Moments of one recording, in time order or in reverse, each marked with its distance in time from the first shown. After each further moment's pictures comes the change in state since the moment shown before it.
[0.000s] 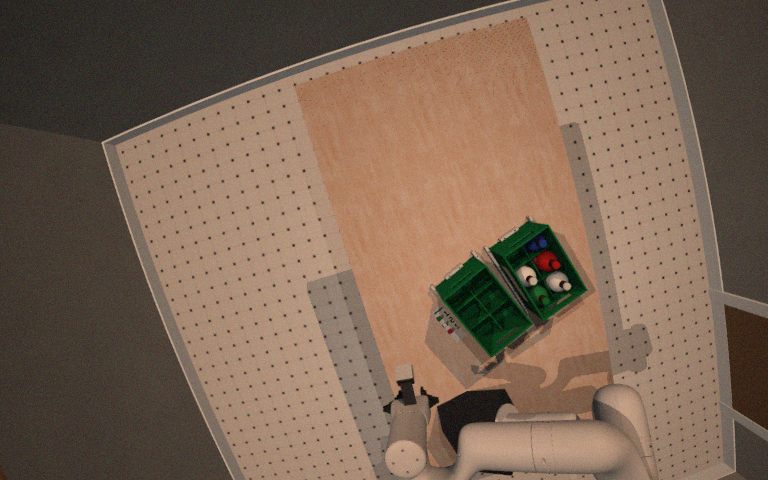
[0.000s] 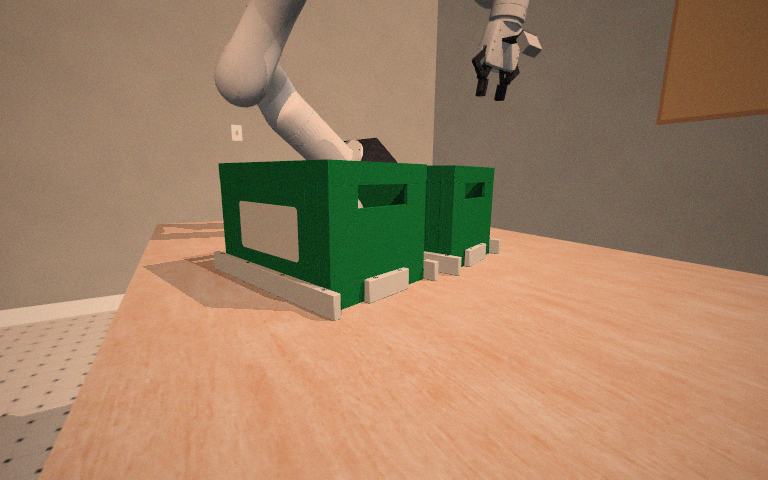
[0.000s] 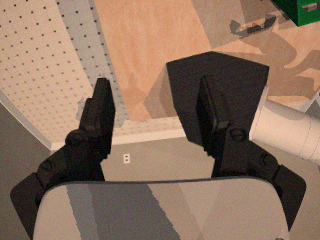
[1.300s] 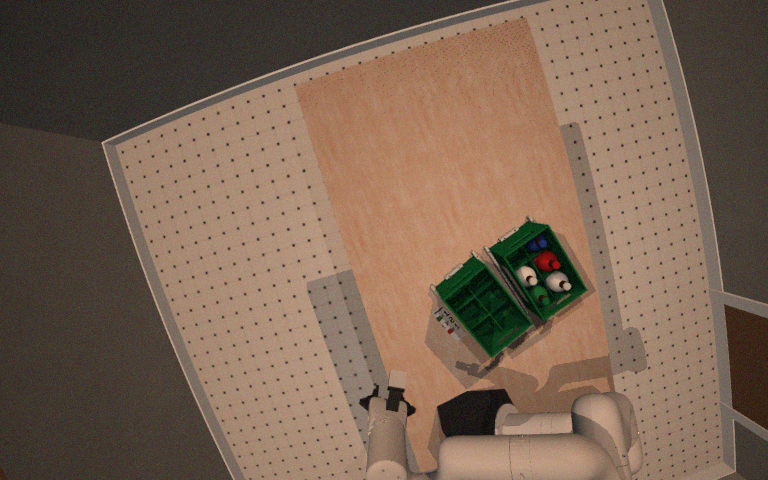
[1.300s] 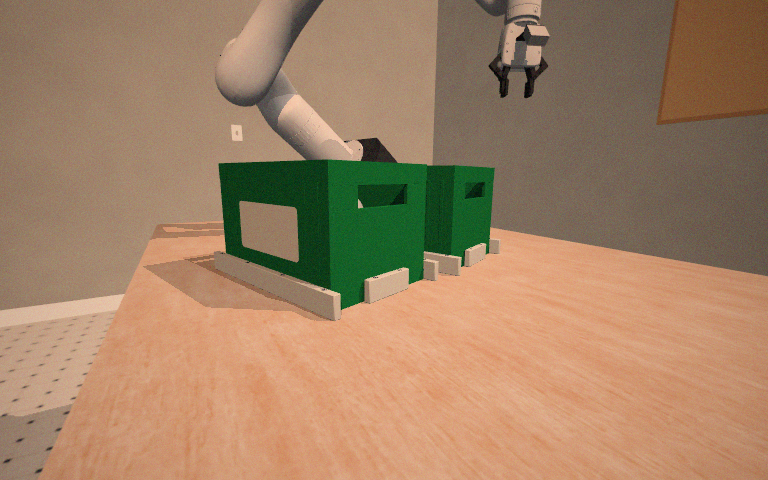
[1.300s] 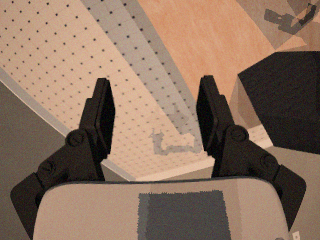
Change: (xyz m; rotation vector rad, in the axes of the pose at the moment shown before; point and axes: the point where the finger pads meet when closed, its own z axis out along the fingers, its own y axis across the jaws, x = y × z) arm 0.021 -0.064 -0.014 0.099 0.142 0.400
